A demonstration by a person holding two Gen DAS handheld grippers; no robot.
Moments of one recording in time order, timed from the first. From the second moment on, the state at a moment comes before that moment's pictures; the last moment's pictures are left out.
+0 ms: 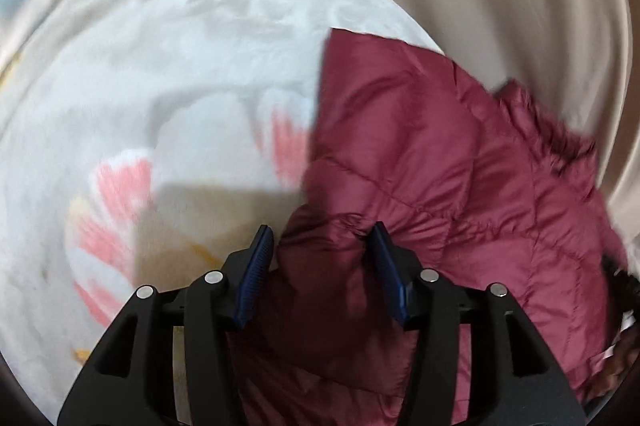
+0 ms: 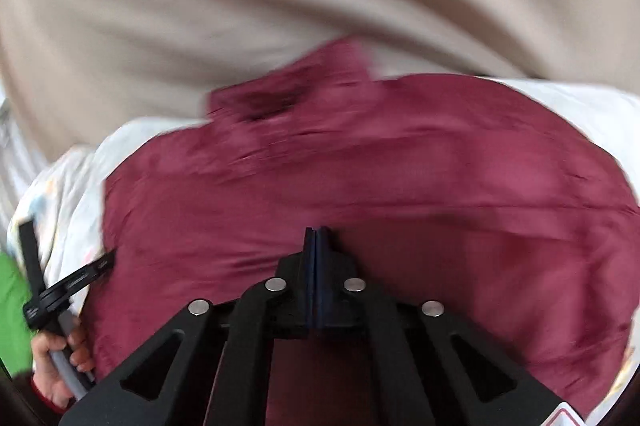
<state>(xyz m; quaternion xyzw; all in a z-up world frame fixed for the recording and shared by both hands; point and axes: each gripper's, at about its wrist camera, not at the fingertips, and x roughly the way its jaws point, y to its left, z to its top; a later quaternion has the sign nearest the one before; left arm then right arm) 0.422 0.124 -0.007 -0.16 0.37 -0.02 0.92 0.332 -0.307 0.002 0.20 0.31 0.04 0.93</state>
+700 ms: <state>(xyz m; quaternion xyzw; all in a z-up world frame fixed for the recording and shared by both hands) 0.197 0.179 -0.018 -0.14 0.47 -0.12 0.86 -0.018 -0.356 -0.080 0.26 0.40 0.08 0.87</state>
